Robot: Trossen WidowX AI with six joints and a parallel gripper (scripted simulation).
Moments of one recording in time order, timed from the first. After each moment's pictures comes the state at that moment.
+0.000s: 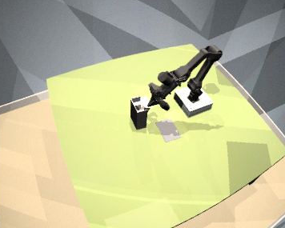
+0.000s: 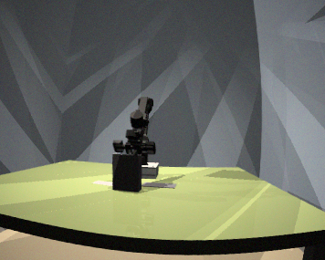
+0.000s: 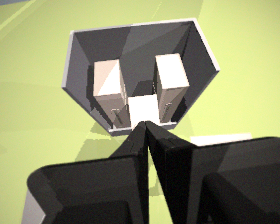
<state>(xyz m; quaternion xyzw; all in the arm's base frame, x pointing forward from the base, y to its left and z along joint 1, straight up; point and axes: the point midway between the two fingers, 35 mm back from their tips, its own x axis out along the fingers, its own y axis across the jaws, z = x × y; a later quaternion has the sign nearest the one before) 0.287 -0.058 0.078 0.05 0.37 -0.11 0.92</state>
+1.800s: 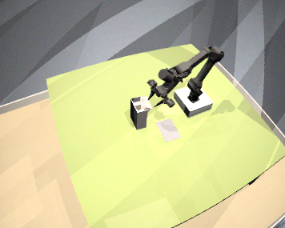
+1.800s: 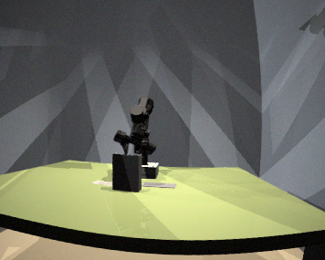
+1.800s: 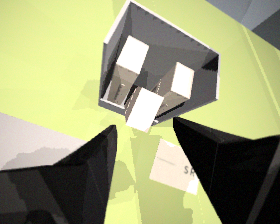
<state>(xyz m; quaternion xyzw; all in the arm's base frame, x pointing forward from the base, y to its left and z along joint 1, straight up) 0.271 -0.054 0.095 -0.19 0.42 0.00 0.89</state>
